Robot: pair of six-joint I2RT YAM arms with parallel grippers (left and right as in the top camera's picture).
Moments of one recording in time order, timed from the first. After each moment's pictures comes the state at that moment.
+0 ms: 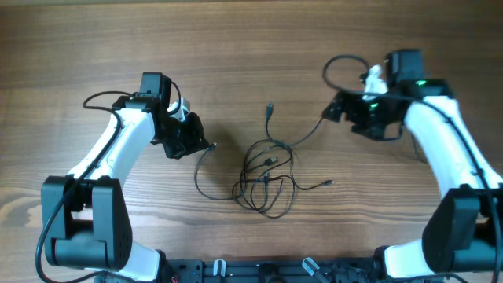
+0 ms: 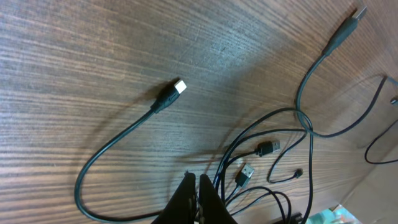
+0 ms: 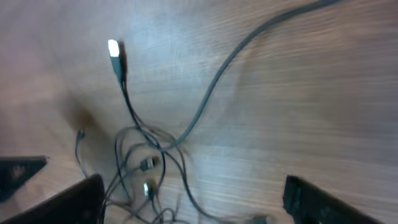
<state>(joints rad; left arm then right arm) -0.08 1.69 1.07 -0.85 0.50 -0.49 0.03 1.64 1.17 -0.86 -0.44 0.33</state>
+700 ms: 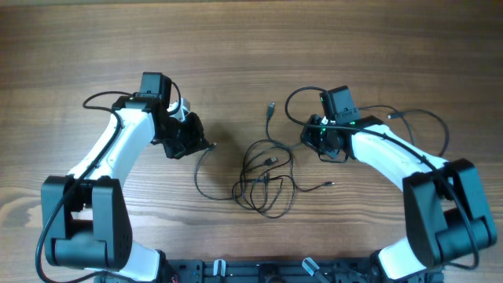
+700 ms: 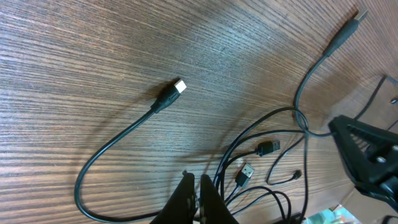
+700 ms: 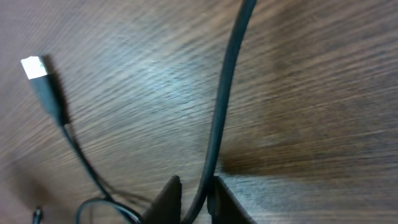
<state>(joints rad) -0.08 1.69 1.07 -0.85 0.50 -0.49 0.31 1.72 0.87 -0.33 -0.23 0.86</state>
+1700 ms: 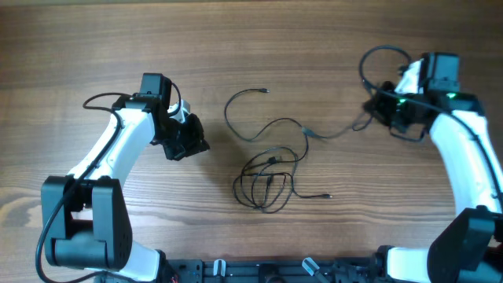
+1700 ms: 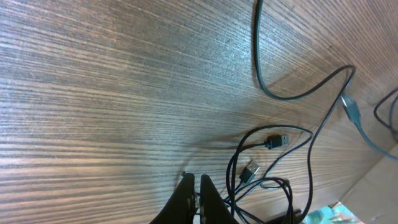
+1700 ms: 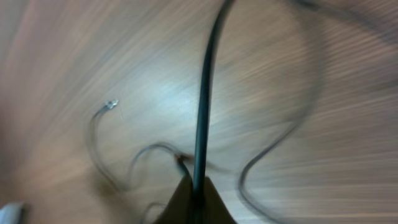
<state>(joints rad) -0.08 1.69 1.07 -0.87 0.51 -0.49 -0.16 1.55 1.19 -0.82 -0.36 0.44</state>
